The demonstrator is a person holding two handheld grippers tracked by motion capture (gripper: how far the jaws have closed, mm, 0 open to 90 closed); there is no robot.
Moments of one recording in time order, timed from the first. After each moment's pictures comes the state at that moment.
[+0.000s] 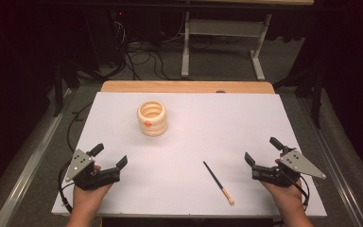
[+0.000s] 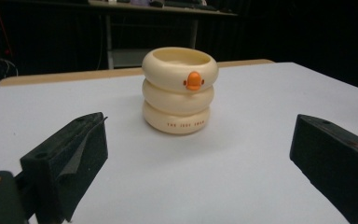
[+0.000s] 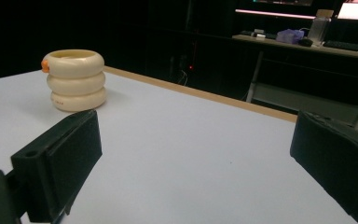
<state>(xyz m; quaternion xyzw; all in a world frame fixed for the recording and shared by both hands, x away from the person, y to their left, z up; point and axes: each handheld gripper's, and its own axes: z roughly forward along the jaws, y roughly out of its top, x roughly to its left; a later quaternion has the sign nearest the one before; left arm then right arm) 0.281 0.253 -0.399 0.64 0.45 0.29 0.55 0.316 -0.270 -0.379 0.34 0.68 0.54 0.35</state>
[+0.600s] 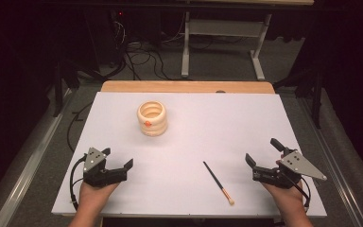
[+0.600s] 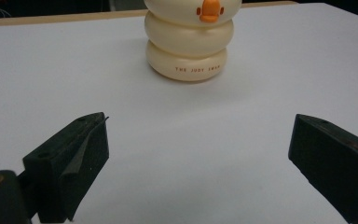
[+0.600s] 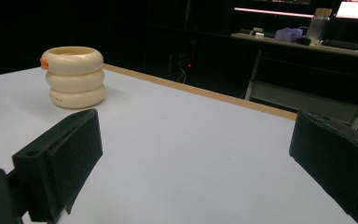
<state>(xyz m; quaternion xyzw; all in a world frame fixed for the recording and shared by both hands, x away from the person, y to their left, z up) 0.300 0.243 -0.422 0.69 0.48 0.26 0.47 0.313 -0.273 -0.379 0.34 0.68 0.54 0.35</state>
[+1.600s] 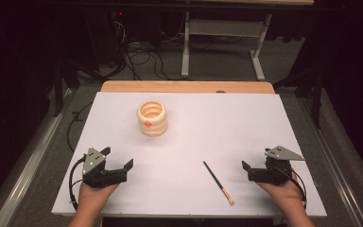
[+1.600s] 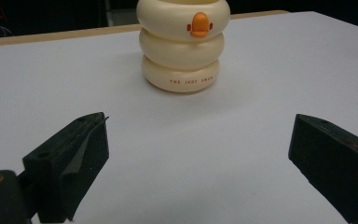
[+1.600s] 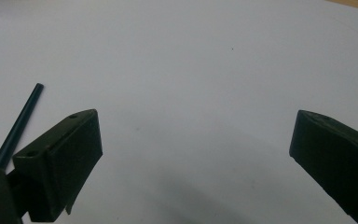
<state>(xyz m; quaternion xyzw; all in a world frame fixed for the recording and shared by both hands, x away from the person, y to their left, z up) 0.294 0.242 -0.416 0.69 0.46 0.28 0.49 0.338 -0.269 -0.402 0.44 0.78 0.37 0.26</state>
